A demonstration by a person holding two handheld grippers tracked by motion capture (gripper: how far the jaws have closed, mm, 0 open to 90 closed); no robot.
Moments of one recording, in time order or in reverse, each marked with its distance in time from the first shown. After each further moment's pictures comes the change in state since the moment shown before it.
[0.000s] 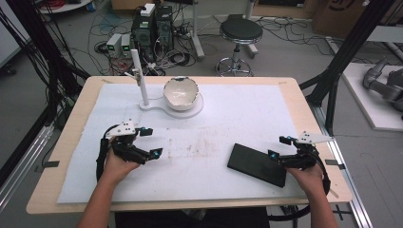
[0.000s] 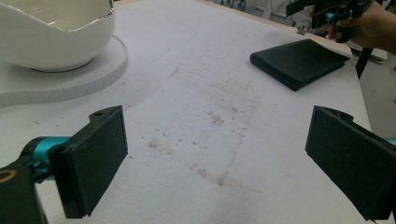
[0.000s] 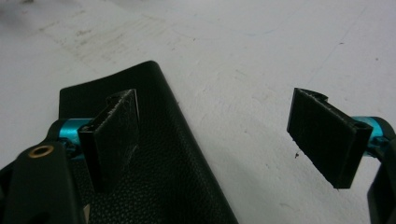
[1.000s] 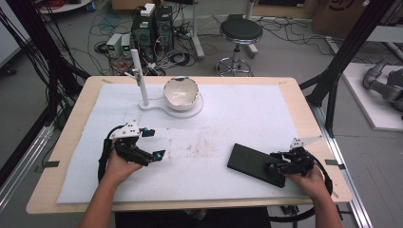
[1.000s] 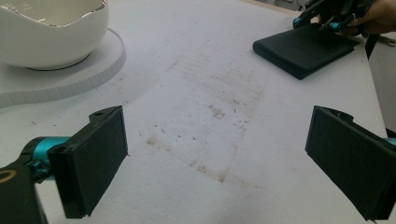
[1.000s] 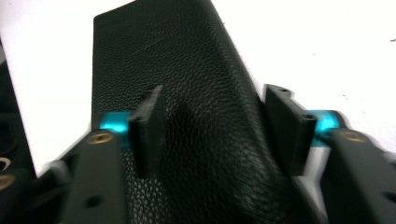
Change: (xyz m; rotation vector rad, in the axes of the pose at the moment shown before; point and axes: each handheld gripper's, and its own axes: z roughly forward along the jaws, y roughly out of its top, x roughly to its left) left arm -0.006 0.002 0.006 0.035 0.016 0.041; right arm -0.010 -0.020 0.013 0.222 0.232 0.080
